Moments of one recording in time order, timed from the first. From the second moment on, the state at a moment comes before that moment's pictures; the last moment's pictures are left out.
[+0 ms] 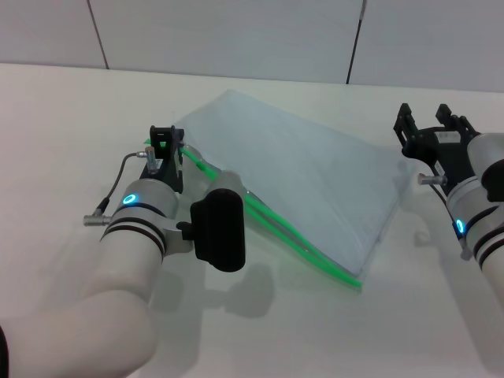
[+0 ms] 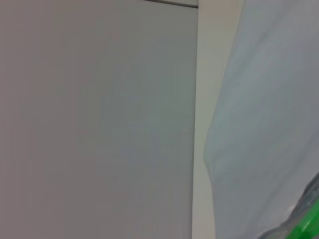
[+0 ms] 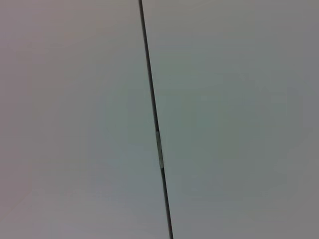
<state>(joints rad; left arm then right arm) -0.59 -2.03 2.74 0.87 0.99 -0.94 -0.80 0.58 2.02 -2.71 -0.61 -1.45 0.87 2.81</state>
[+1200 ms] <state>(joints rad) -0.55 -2.02 2.75 0.87 1.24 -1.00 -1.16 0.53 2.01 -2.78 -0.69 -1.88 0.87 2.82</state>
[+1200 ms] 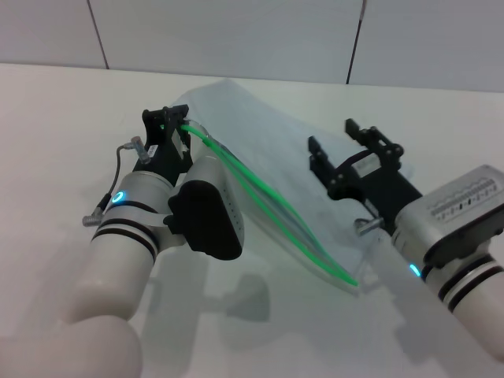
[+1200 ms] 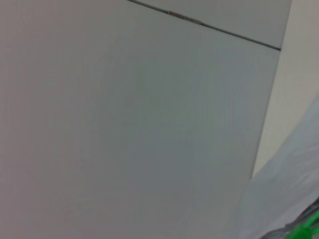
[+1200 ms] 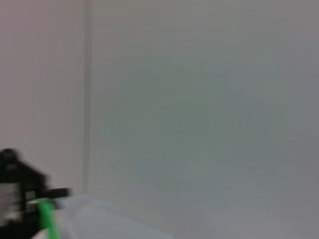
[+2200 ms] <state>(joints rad) -0.54 -2.02 2.76 0.87 1.33 -1.02 -1.18 0.61 2.01 -2.87 -0.73 -1.99 0.82 2.82</state>
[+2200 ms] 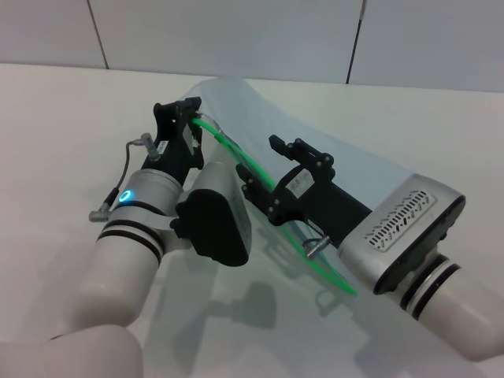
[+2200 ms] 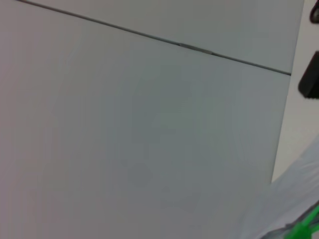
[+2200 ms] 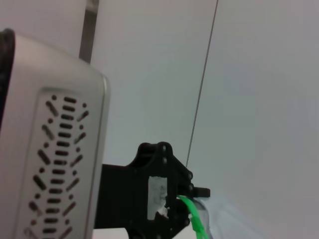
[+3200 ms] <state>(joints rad) -0.56 -2.03 2.79 0.87 1.38 -1.01 -1.18 0.67 2.02 -2.88 -0.72 -1.99 0.81 2.81</state>
